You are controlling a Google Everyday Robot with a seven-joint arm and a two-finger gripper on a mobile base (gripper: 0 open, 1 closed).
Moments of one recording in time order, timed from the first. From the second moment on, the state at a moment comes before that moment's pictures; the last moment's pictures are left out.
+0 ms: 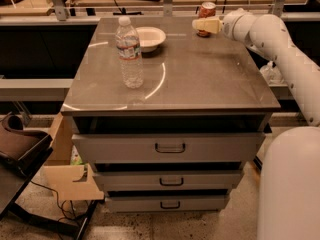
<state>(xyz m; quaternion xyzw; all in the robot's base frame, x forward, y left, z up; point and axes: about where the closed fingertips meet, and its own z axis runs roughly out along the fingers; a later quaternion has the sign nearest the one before) 0.912 -0.218 0.929 -0.16 0.73 0.10 0.66</state>
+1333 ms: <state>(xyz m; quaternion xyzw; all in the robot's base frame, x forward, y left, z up) 0.977 -0.186 0.895 -0.16 0.72 0.12 0.66</state>
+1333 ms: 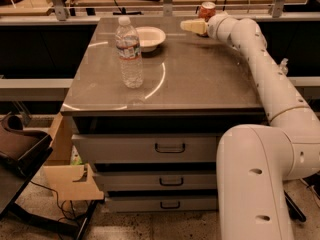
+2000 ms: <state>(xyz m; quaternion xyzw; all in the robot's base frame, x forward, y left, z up) 0.982 -0.187 0.891 -0.15 0.72 0.12 0.67</state>
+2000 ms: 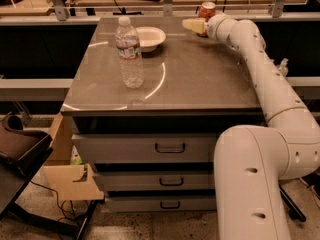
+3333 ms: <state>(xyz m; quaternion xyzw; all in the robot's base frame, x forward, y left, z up) 0.985 -0.175 0.885 -0.15 0.72 0.13 0.66</state>
